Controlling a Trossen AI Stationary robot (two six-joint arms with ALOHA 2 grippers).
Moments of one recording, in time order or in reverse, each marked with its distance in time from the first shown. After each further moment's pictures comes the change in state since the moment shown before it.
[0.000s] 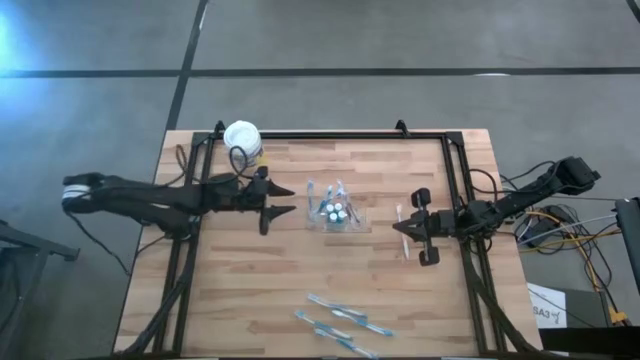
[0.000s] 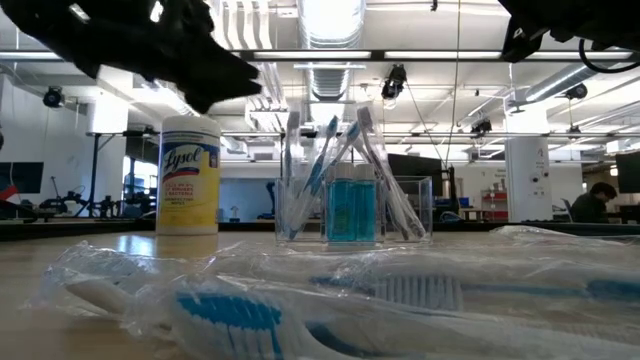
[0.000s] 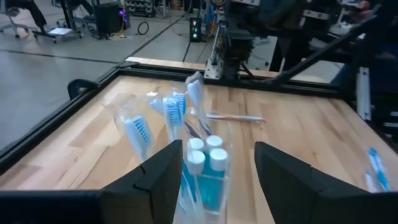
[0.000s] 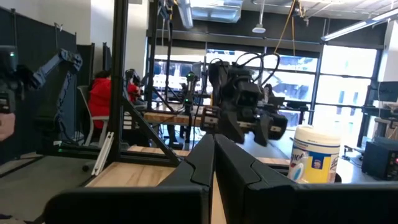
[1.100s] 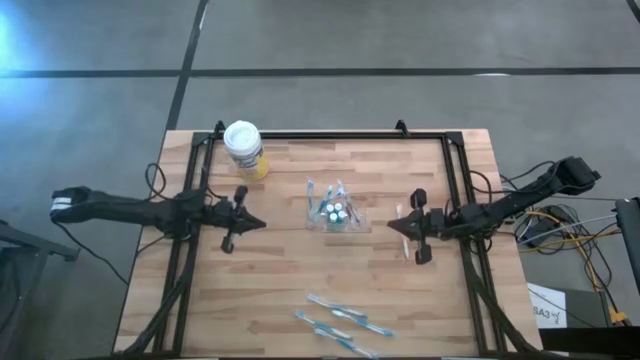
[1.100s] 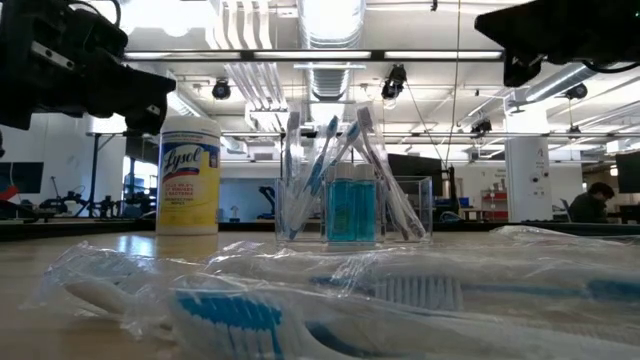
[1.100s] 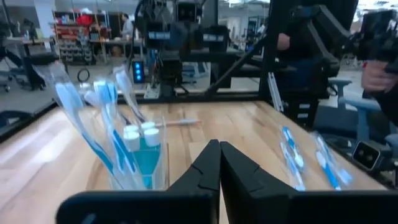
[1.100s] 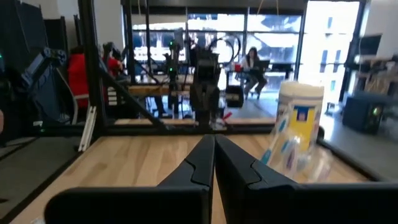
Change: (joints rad) left arm -0.054 -0.437 -0.440 0.190 0.204 0.046; right arm -0.001 0.000 0.000 -0.143 0.100 0.117
